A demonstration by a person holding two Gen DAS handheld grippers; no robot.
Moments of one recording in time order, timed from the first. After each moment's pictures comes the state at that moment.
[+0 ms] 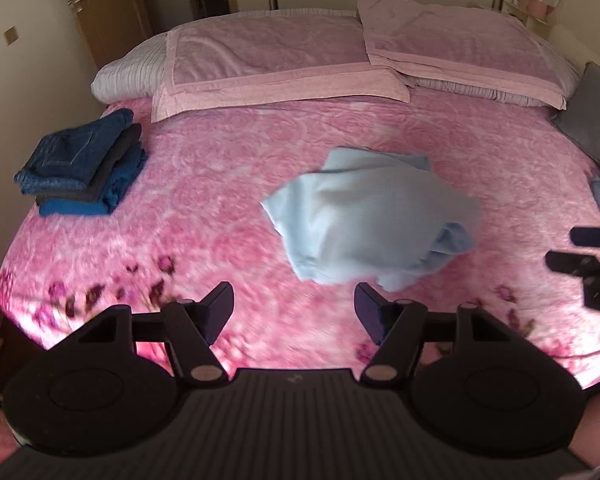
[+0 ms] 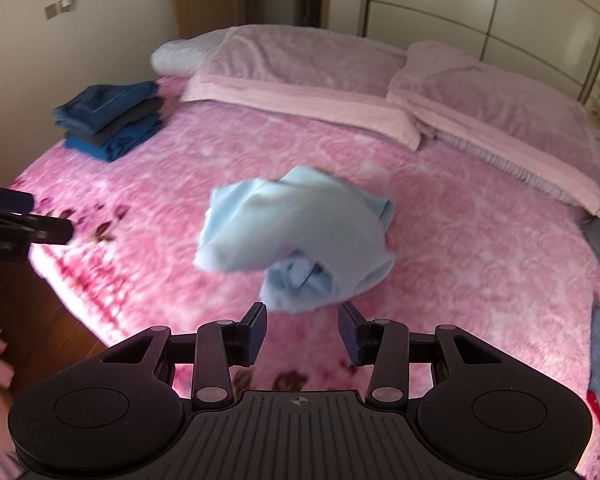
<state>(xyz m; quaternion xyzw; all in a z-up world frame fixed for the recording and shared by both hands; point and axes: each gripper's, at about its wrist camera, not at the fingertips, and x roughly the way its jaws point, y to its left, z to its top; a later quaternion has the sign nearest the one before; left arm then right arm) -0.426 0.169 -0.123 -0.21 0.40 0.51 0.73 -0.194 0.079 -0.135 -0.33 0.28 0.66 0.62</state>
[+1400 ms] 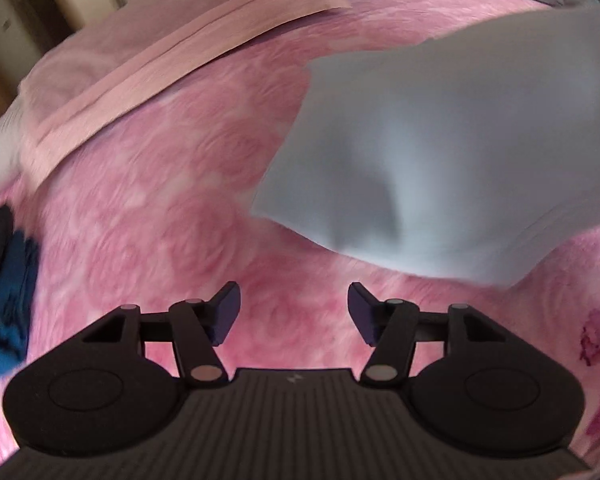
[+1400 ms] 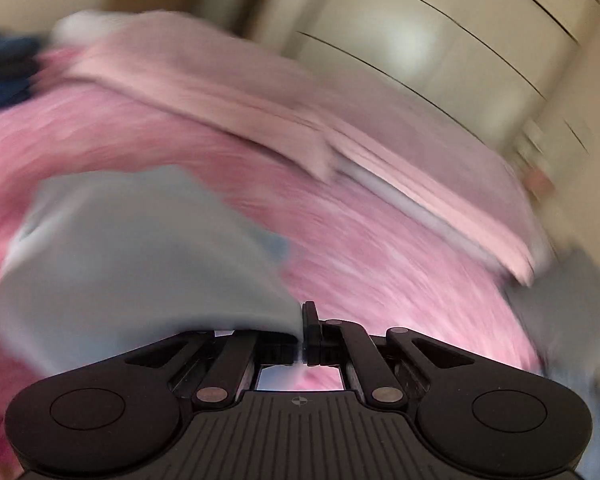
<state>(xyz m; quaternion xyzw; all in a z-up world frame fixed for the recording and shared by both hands) -0.414 0.356 -0.362 -0.03 0.49 0.33 0.81 -0.129 0.198 -0.272 -0.35 0.15 0.54 0.75</state>
